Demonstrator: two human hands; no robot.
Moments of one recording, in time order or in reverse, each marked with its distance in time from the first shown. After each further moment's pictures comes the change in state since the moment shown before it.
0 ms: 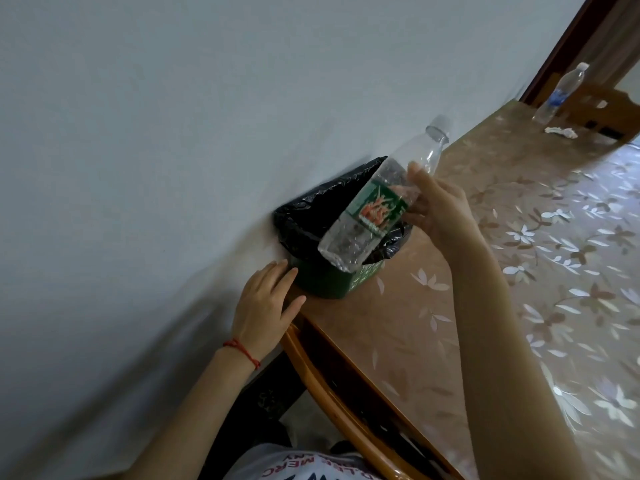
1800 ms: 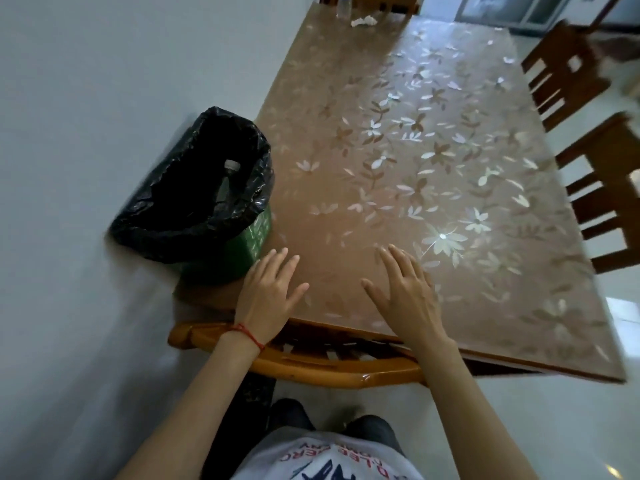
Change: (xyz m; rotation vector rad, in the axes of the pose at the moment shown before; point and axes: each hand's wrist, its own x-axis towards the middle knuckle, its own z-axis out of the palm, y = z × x) left_hand 0.017 0.085 0.061 -0.020 -0.325 0.548; right_hand -0.195 0.157 -0.049 -1.266 0.476 0.229
